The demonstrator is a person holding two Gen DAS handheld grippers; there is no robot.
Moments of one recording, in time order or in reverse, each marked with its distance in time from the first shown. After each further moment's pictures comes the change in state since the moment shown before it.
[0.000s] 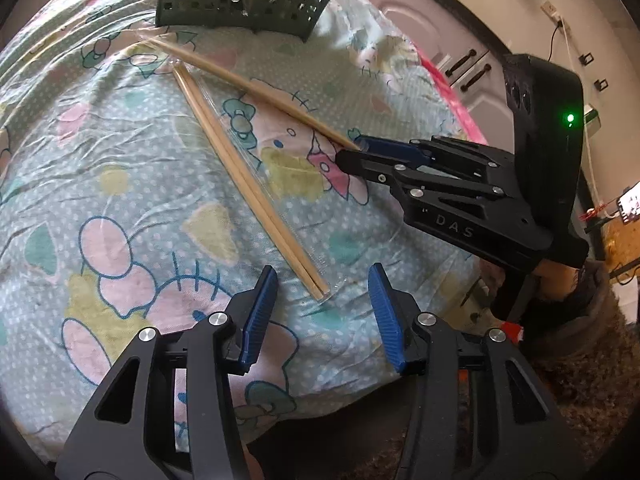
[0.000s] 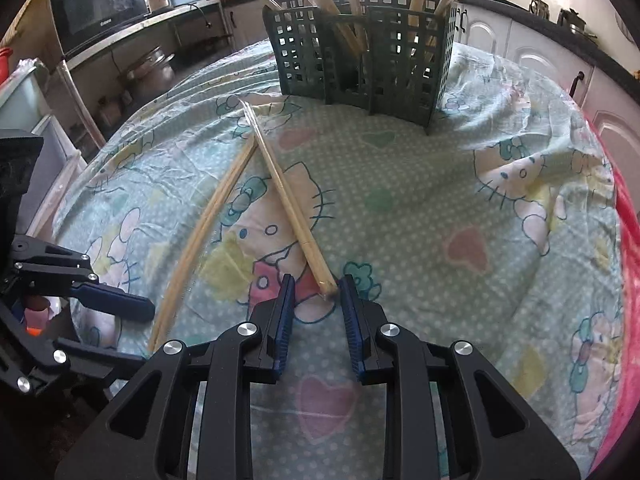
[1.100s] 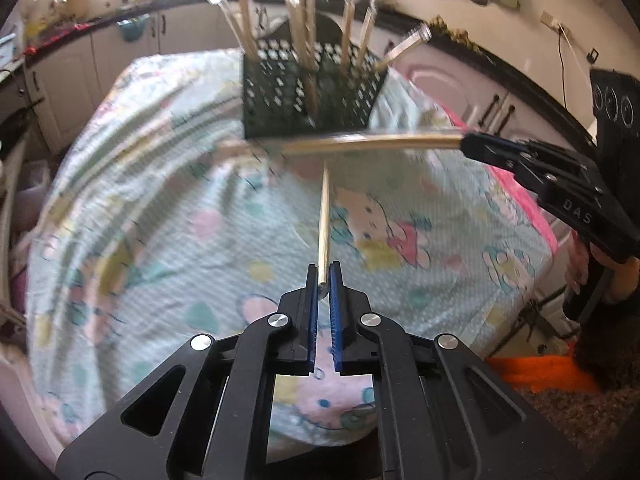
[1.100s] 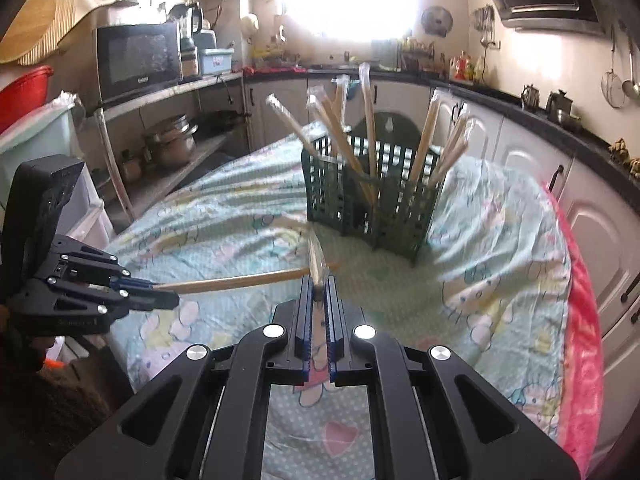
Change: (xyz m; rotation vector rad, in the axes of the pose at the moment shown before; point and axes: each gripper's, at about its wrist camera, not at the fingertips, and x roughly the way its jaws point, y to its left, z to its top) left arm -0.091 0.019 0.005 0.099 -0.282 0.242; right arm -0.098 0.031 0.034 -0.085 -0.320 -0.033
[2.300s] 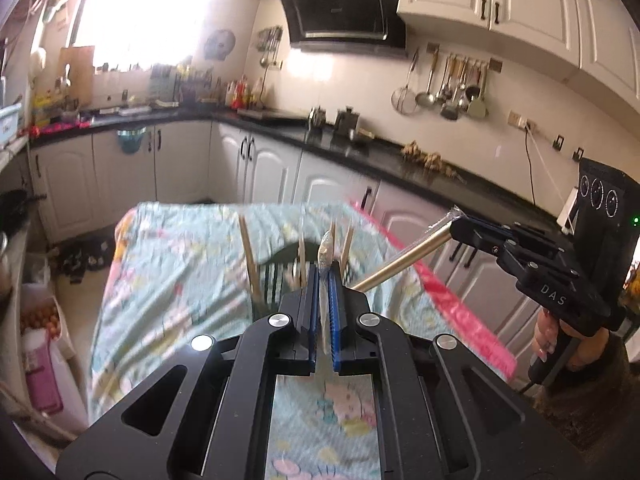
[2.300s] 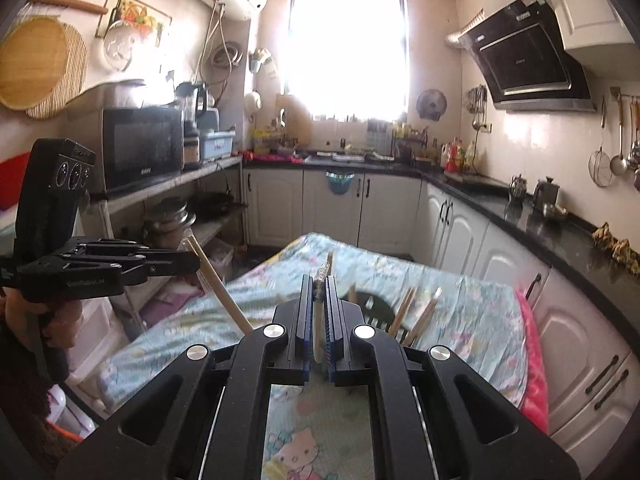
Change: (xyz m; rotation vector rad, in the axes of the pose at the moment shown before) left arm -0.119 -0.001 0.152 0.034 -0.408 -0.069; right arm -0.074 0.001 0.144 -0.053 -0.278 -0.045
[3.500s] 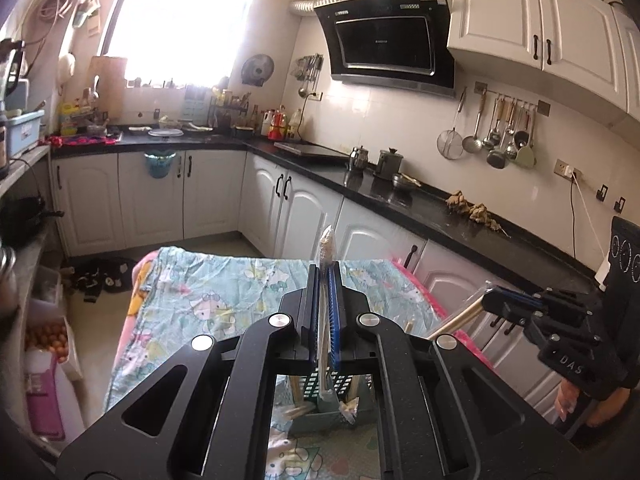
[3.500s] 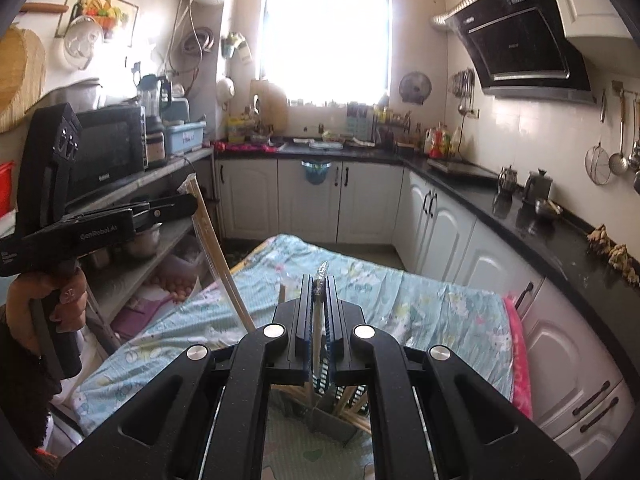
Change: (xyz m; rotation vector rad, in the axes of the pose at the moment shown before) left arm 0.078 0.052 0.074 -0.076 -0.095 0.120; right arm 0.088 -0.048 0.046 0.027 0.099 -0.062
